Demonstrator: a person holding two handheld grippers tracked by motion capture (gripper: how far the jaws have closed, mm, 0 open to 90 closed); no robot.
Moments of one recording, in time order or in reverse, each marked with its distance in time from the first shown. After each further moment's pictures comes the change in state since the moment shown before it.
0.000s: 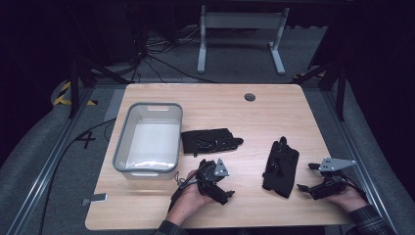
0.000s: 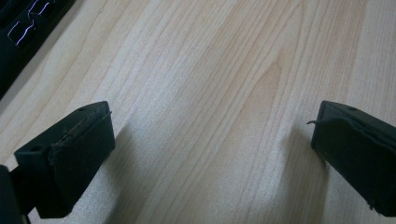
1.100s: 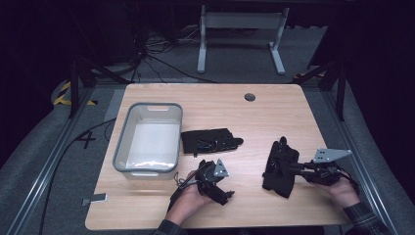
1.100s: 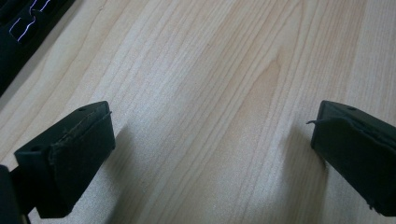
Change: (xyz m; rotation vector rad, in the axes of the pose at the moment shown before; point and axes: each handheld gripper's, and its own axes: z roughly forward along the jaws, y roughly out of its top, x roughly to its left) left arm -0.001 -0.001 -0.001 0.000 0.004 -0.008; right arm 0.010 0.047 -0.001 -0.072 0.084 -0.036
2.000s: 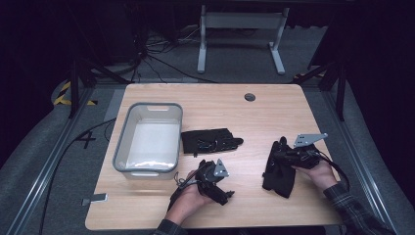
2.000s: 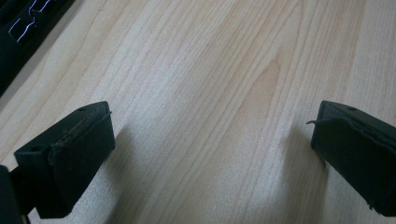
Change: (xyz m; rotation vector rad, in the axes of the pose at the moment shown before) left arm 0.000 0.000 0.000 -0.002 -0.001 0.003; right arm -0.022 0.035 0.051 0.030 0.029 -0.004
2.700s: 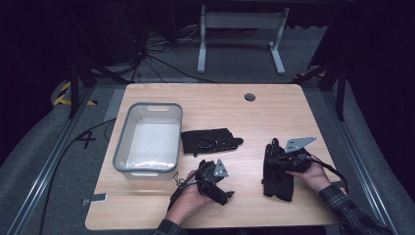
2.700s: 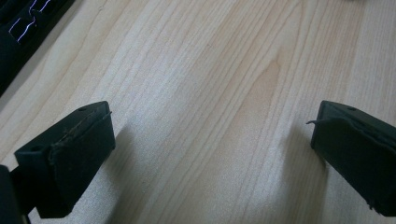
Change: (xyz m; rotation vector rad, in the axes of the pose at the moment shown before) left arm 0.000 0.000 0.000 0.000 0.000 -0.002; right arm 0.013 -0.001 0.021 0.052 0.094 -0.063
